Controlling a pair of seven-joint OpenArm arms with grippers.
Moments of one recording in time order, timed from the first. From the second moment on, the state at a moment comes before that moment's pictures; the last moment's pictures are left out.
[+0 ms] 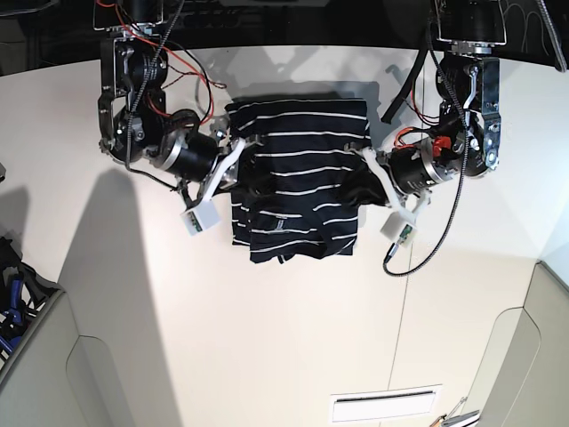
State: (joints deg) left arm 3.1 -11.4 -4.2 91.3 -36.7 -35.5 50.4; right arm -3.8 -0.4 1.4 92.4 37.0 33.3 -56.1
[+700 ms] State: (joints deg) left arm 15.2 -11.4 -19.1 105.0 -38.0 -35.7 52.7; right arm -6.8 7.1 12.8 107.0 37.6 32.6 -62.3
